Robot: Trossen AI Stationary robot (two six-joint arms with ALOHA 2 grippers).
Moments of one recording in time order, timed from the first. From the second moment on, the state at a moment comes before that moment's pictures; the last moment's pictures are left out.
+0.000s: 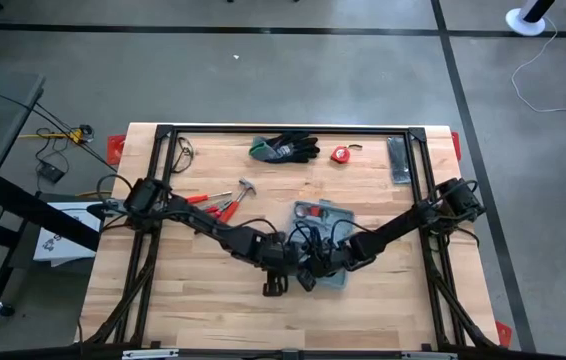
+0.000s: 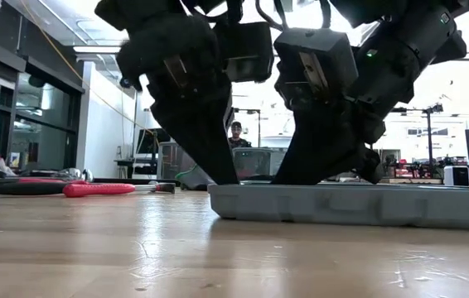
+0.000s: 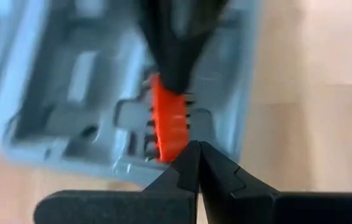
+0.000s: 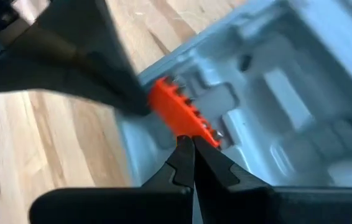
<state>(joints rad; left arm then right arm) -0.31 2.01 1.30 -0.38 -0.11 -0.27 0.40 1.90 0.97 0.03 0.20 1.03</state>
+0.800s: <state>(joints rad) -0.29 2.00 1.30 -0.36 -0.18 -0.26 0.40 1.90 0.97 0.02 0.23 1.07</state>
